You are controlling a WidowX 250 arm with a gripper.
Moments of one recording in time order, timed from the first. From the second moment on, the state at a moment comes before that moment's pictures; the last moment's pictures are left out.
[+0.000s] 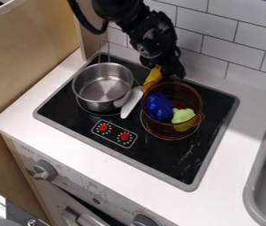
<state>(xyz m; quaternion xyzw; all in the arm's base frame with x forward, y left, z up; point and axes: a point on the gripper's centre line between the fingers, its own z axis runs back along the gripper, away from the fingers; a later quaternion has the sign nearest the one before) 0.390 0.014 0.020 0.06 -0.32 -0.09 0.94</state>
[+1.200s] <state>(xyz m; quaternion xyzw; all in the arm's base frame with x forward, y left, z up) 0.386 0.014 0.048 0.06 -0.22 -0.07 0.97</state>
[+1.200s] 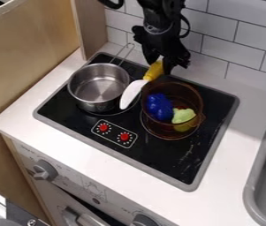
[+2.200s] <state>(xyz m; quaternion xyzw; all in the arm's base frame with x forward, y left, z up) 0.359 0.006 0.092 0.07 -0.18 -0.07 0.98</state>
